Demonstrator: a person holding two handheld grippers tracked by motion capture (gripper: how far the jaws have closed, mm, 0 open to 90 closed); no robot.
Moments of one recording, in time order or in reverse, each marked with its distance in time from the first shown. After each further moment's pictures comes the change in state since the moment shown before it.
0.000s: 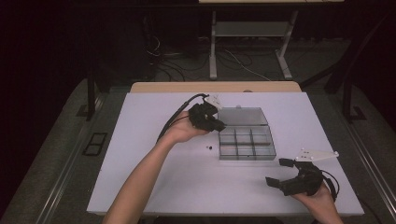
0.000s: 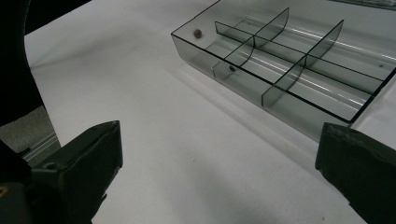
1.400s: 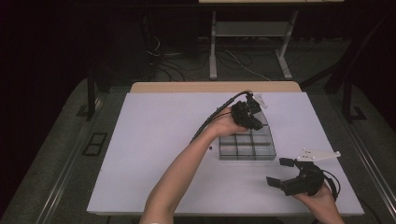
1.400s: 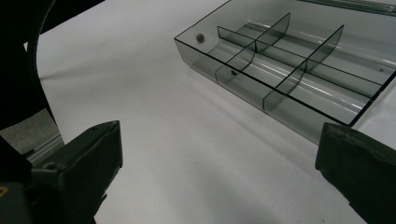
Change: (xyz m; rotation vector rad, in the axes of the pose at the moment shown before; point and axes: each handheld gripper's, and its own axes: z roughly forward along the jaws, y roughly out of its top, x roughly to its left) left arm -0.013 0.079 0.091 0.022 -0.057 0.071; right arm 0.000 0.001 -0.003 -0.013 0.013 0.003
